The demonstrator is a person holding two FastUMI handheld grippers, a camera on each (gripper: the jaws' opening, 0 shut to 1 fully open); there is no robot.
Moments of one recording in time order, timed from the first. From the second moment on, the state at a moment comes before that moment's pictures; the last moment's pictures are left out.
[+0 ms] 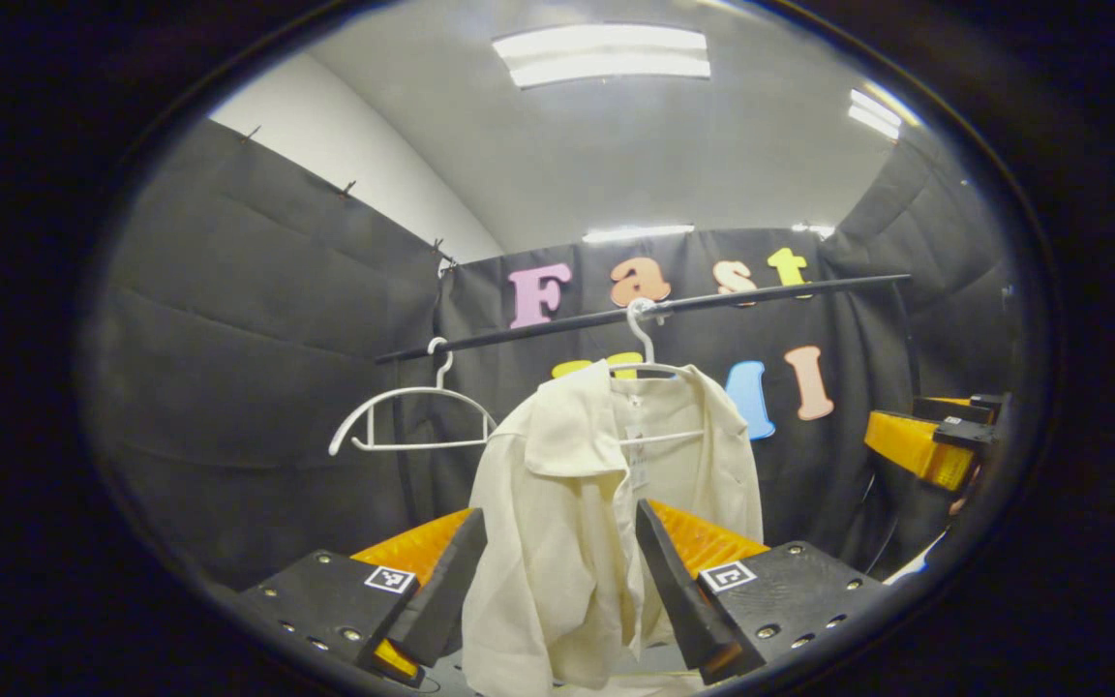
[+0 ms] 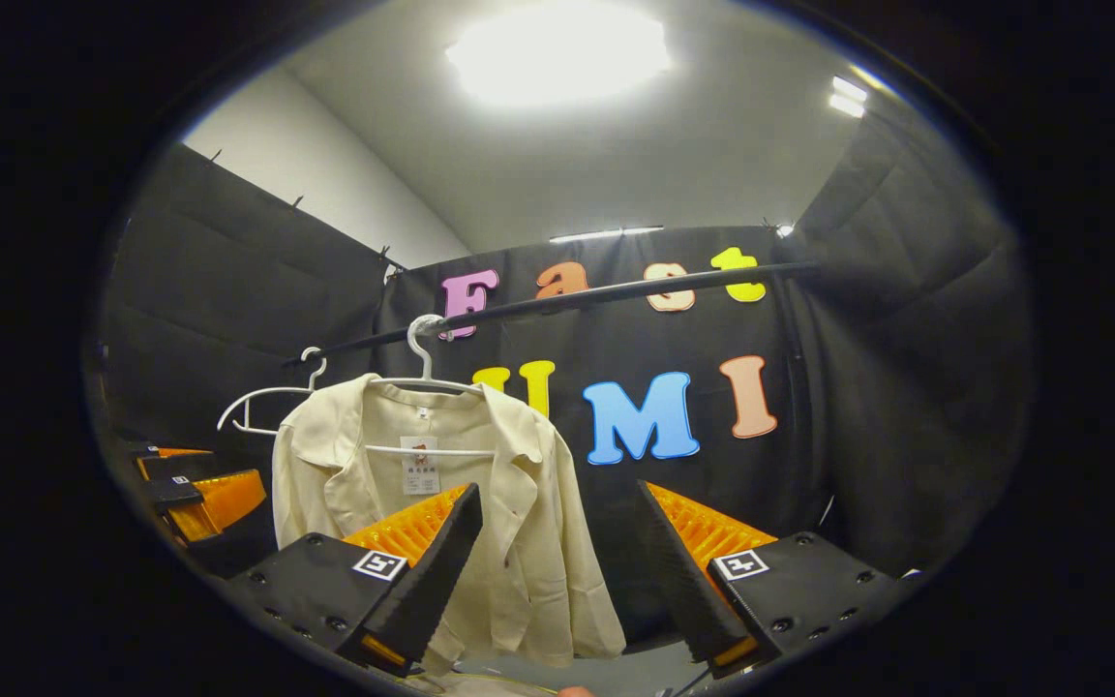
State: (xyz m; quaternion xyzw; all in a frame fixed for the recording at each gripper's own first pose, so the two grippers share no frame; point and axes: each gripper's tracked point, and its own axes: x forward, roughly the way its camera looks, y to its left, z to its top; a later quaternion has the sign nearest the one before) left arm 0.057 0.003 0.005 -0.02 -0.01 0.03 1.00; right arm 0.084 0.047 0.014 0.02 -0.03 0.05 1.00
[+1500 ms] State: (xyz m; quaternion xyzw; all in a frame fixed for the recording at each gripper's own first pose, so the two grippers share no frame) left arm 0.242 -0.009 -0.062 -0.01 0.06 0.16 0.99; right arm 0.305 0.131 -0.078 0.06 0.07 0.14 0.99
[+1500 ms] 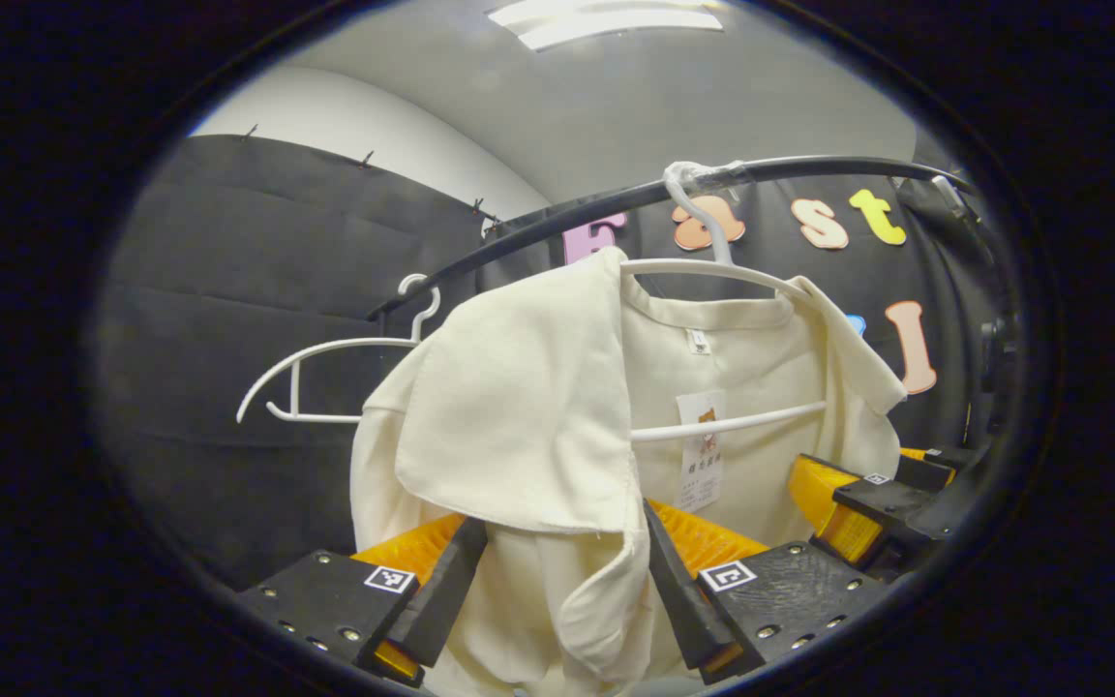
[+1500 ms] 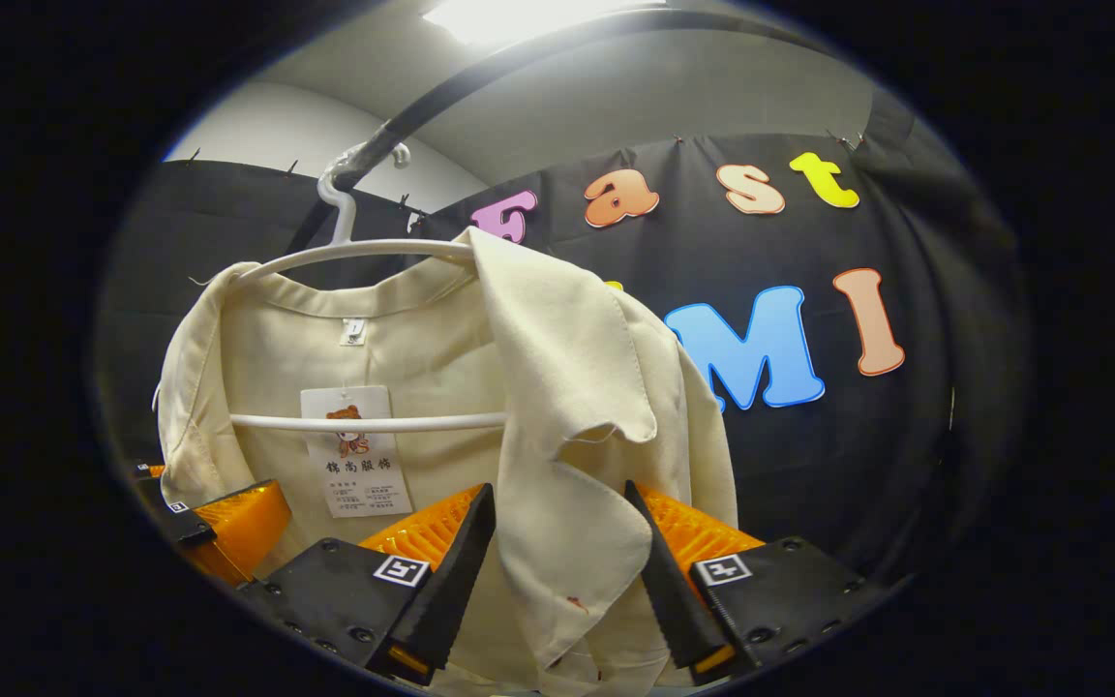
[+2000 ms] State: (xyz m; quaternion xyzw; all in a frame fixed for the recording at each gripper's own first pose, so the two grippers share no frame) left arm 0.240 0.010 -0.066 -0.02 0.06 0.16 0.98; right arm 0.316 0.075 -0.042 0.00 0.00 0.05 1.00
